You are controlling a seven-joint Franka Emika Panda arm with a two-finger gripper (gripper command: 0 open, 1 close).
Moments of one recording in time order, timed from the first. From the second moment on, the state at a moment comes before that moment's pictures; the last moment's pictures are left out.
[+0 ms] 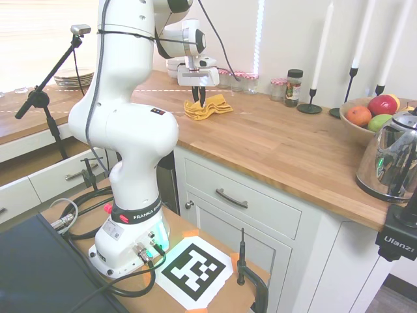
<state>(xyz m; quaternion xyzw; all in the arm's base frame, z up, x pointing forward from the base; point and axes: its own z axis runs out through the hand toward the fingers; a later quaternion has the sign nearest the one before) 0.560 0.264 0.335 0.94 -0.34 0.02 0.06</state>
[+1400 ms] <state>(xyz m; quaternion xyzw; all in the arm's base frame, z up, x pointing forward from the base) 0.573 -0.048 0.356 0.92 -0.39 0.00 0.03</state>
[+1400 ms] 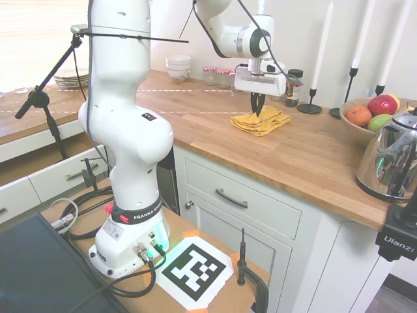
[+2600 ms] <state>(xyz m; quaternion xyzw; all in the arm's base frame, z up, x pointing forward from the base) 0.530 -0.263 0.343 0.90 -0.45 -0.01 -0.01</state>
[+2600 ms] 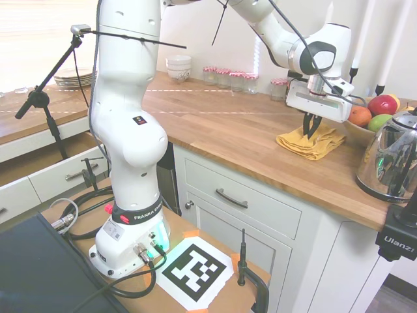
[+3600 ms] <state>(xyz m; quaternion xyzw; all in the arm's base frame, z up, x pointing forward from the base) 0.570 -0.088 0.338 0.92 -0.40 0.00 0.01</state>
